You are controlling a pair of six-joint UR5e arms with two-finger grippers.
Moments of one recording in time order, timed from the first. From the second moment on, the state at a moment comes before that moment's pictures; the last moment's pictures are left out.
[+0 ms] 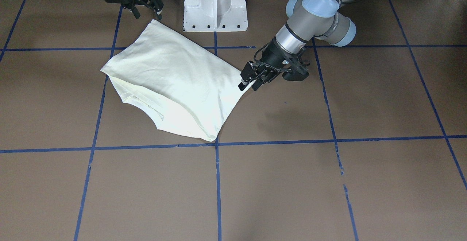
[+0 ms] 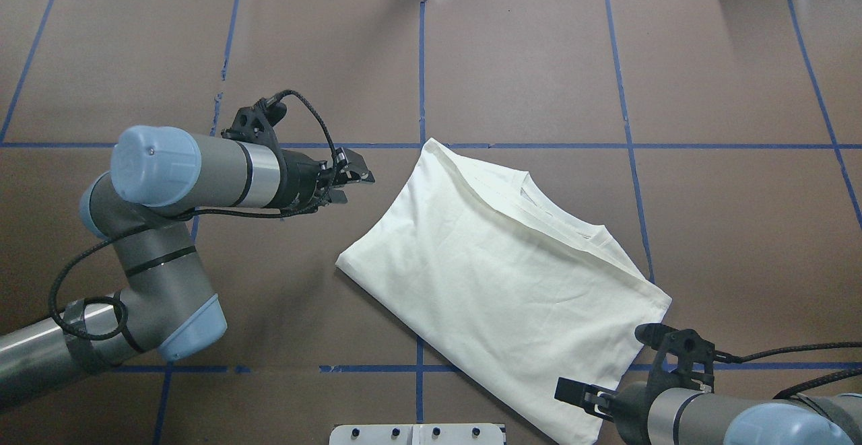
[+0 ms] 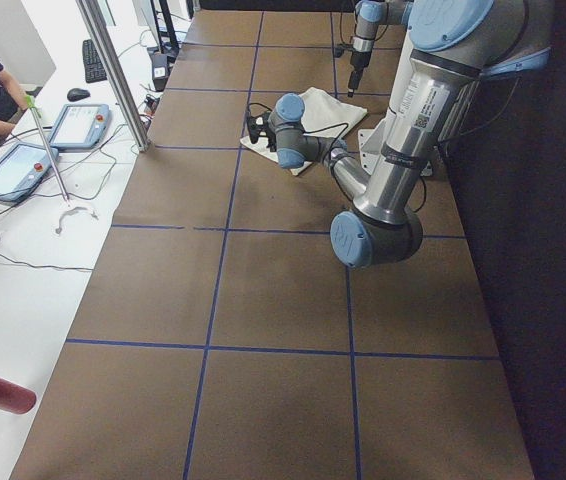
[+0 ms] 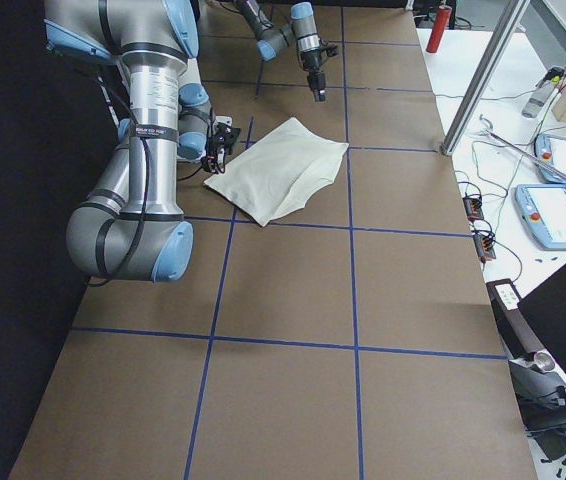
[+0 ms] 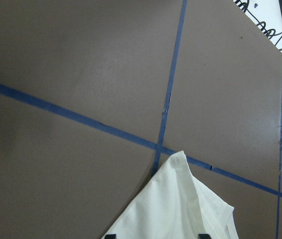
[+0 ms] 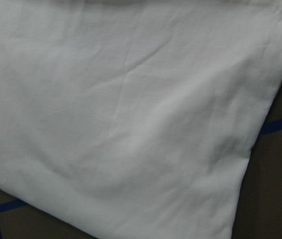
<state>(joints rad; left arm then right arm) -0.54 -2.00 -1.71 -2.34 -1.85 -1.80 0.02 -1.66 2.32 -1.27 1.45 1.89</state>
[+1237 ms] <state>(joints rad) -0.40 -1.96 -1.70 -2.23 -1.77 -1.91 0.22 -1.44 2.22 -1.33 1.44 1.88</state>
